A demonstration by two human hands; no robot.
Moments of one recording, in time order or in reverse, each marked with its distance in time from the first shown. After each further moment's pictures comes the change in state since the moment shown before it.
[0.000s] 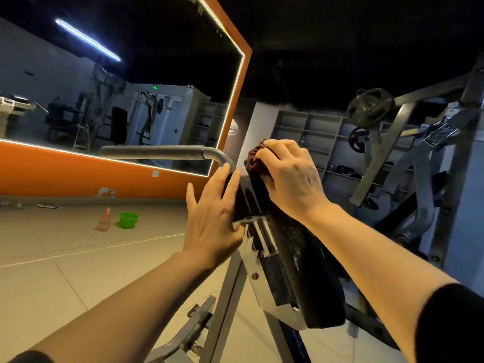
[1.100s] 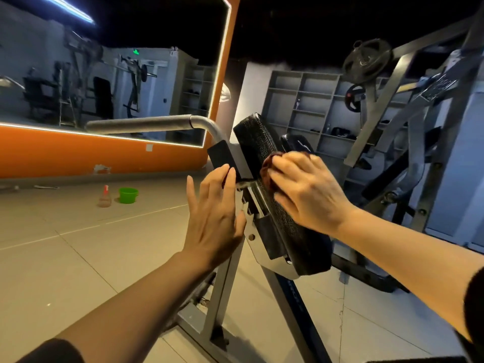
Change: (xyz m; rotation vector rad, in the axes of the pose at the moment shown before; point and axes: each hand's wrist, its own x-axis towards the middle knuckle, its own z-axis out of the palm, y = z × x) left_hand -0.047 0.015 0.007 0.091 -0.033 0.066; right_hand -0.092 0.020 -0.012 -0.129 -0.131 -0.251
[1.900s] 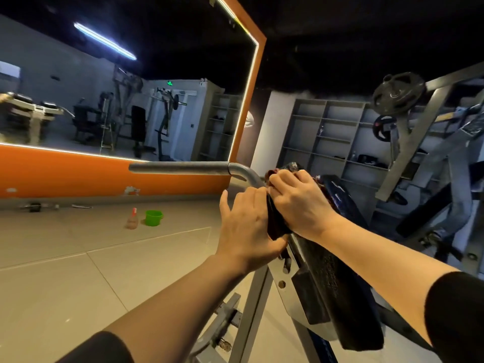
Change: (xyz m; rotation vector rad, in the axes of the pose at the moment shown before) left_hand 0.073 -0.023 -0.018 -0.133 -0.052 -0.037; right_hand 0.119 0.002 0.028 -0.096 0.128 0.006
